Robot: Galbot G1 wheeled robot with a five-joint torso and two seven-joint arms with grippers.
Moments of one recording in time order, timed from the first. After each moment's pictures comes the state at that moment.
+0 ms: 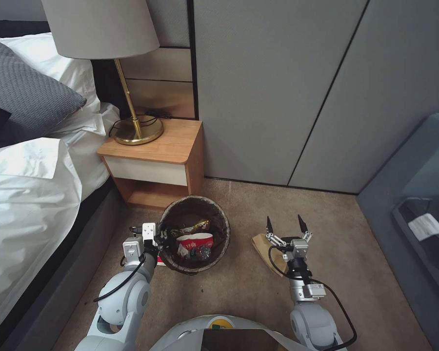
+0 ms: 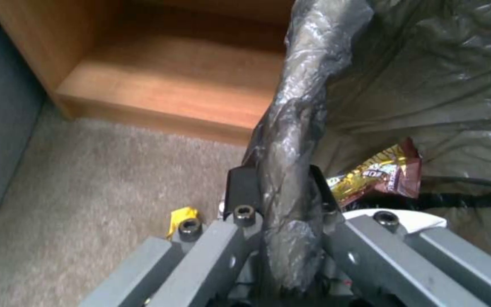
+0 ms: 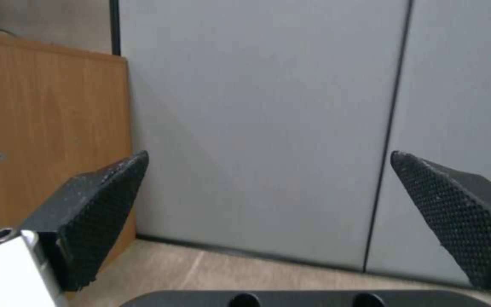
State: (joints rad) left arm 1.56 -1.43 -0.48 -2.20 -0.31 0.63 -0.19; right arm -1.60 1.42 0.52 1.82 0.04 0.54 0.04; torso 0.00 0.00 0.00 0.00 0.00
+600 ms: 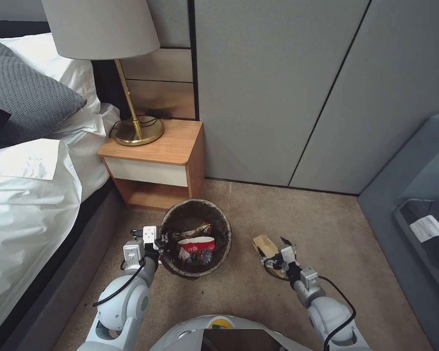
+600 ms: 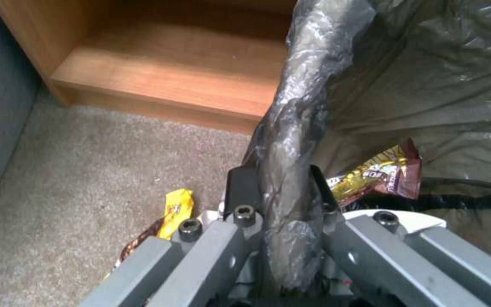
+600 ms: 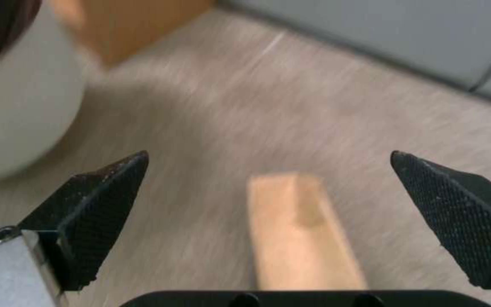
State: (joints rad) left arm 1.59 -1.43 -0.47 -2.22 -0.31 0.63 -0.19; right arm -1.59 1.28 0.54 1.80 0.05 -0.09 -0.26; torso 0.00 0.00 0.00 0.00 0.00
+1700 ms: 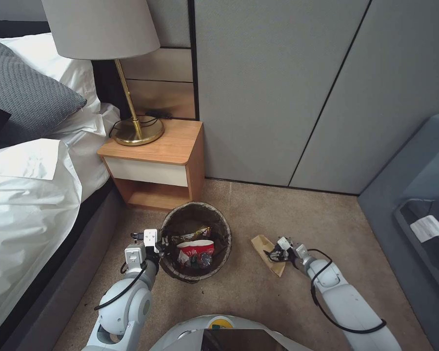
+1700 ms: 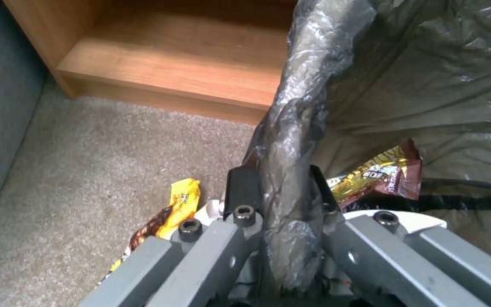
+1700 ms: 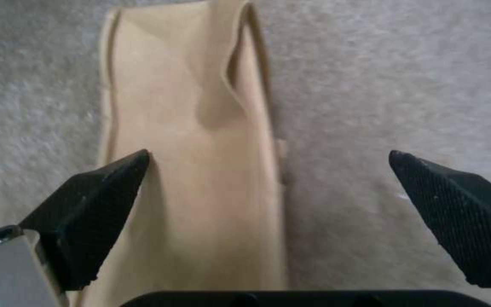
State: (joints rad) left arm 1.61 -1.44 -0.47 -2.23 -0.29 0.63 -0.19; right arm -1.18 1.09 0.39 1.25 -0.05 -0.10 -0.45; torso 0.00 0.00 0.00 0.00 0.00
